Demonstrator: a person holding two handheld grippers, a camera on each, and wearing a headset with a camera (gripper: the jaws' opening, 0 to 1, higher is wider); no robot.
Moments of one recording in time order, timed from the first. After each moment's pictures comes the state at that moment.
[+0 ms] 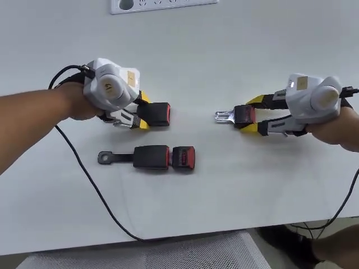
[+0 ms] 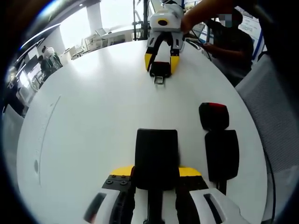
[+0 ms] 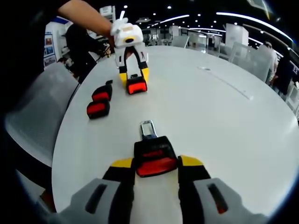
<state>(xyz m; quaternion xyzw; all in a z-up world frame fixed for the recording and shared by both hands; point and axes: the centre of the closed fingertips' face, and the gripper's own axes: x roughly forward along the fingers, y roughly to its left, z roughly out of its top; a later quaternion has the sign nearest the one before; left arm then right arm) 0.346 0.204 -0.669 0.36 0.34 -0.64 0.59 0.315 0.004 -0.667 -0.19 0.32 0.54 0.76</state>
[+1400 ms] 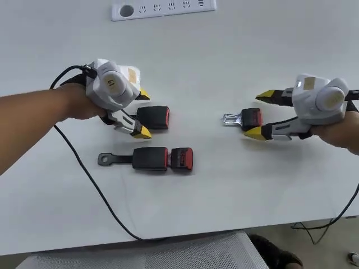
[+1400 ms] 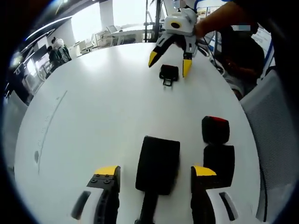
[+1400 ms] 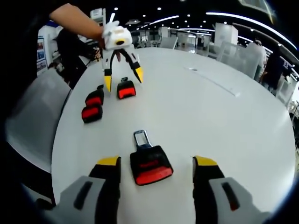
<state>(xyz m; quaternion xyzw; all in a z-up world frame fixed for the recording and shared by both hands) 0.351 0.190 -0.649 0.31 0.36 -0.60 0.65 0.332 -0.013 -0.651 -0.17 0.32 0.47 0.81</state>
